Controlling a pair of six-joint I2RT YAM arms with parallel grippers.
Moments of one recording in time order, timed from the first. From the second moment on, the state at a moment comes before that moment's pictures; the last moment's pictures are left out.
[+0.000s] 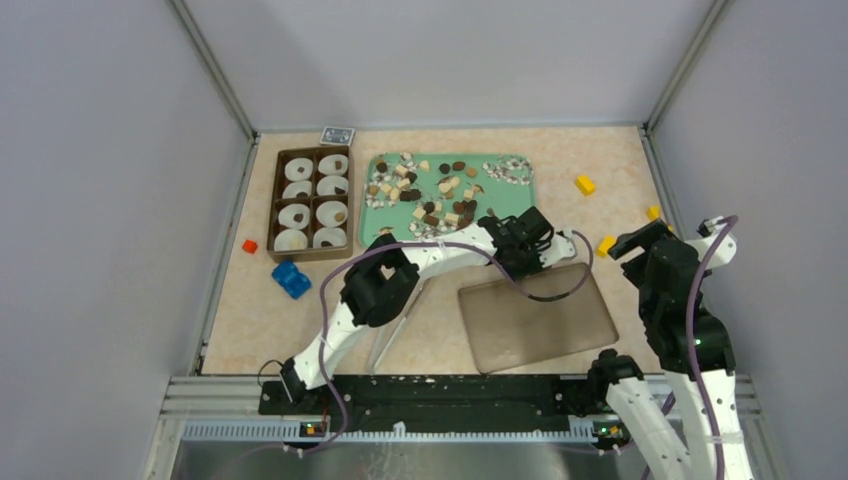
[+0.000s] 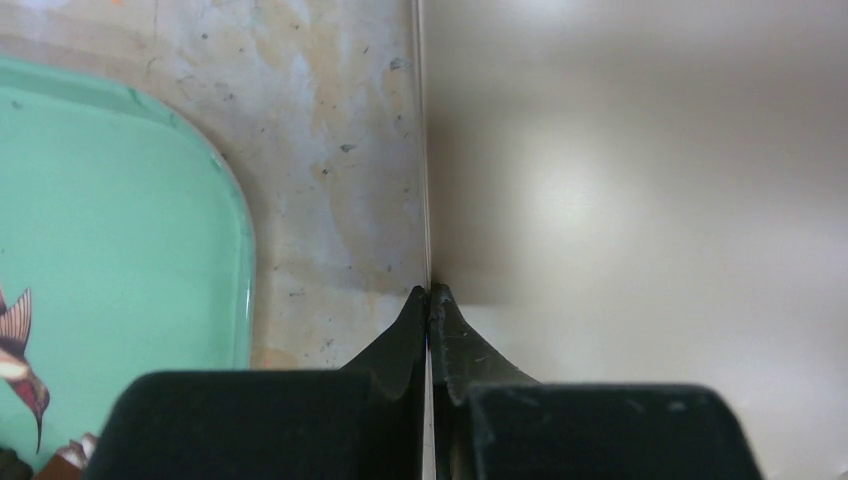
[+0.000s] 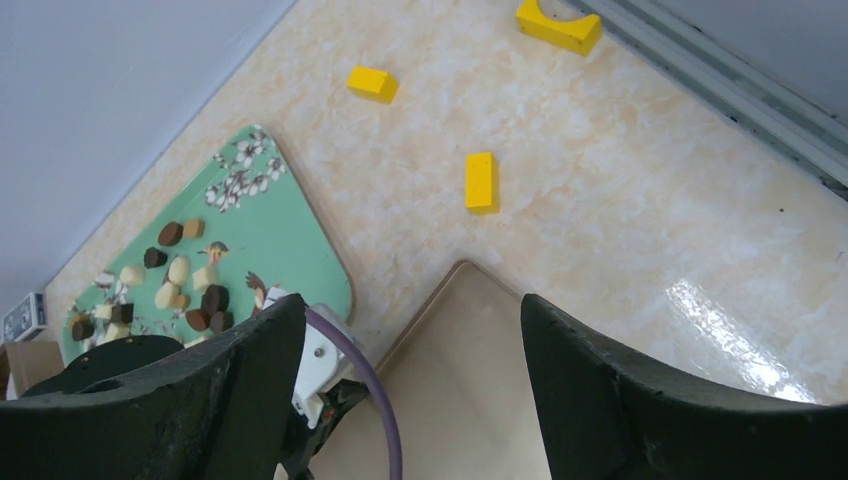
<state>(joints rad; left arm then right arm) -1.02 2.33 1.91 -0.59 0.17 0.34 0.14 0.50 0.86 -0.82 0.49 0.73</state>
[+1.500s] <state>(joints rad) -0.68 1.63 1.62 -0.62 0.04 -0.03 0.13 0.73 0.70 -0.38 -0.25 0.69</state>
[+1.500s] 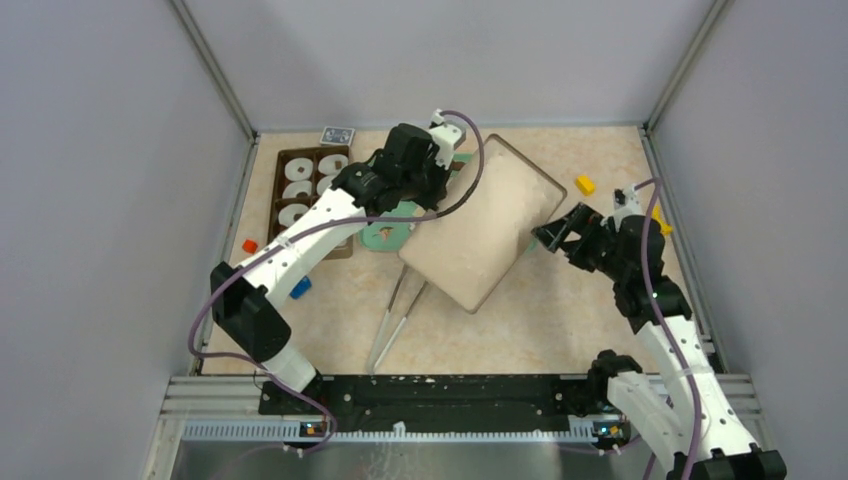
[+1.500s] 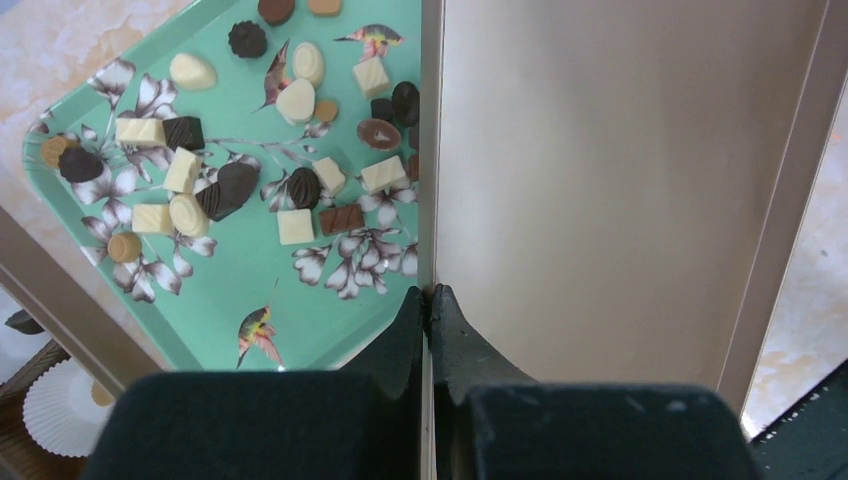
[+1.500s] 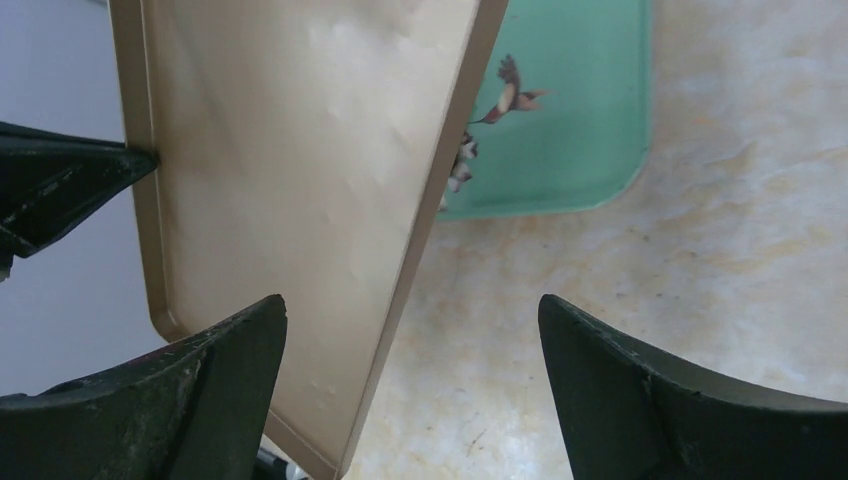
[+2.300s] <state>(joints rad) -0.64 1.49 1.55 -0.57 0.30 -0.13 0.13 0.87 0.55 0.33 -0.72 0.95</state>
